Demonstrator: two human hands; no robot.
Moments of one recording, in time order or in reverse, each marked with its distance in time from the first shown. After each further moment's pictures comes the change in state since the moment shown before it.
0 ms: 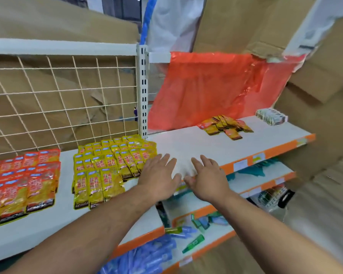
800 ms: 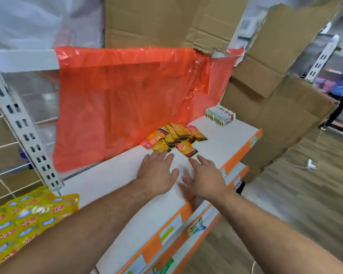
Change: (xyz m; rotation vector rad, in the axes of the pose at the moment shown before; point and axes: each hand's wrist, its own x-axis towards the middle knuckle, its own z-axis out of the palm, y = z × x) left_hand 0.261 0.097 0.055 -0.085 -0.085 0.312; right_hand 0.149 0.166 -0.014 0.043 -0.002 0.345
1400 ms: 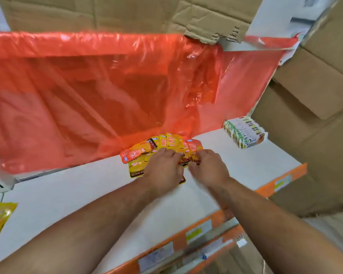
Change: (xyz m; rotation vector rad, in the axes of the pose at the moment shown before) left_hand 0.176 0.066 0.045 0.021 0.122 -0.204; right_hand 0.227 0.124 -0.001 0.156 0.007 -0.226
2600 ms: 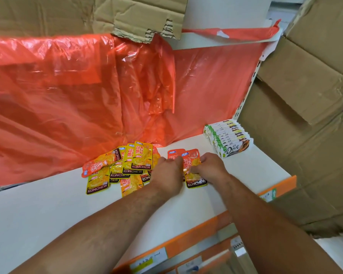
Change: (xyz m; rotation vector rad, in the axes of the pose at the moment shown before) left_hand 0.093 0.101 0.052 -0.003 -0.116 -0.187; right_hand 0.080 0.115 -0.024 0.503 -0.193 0.291
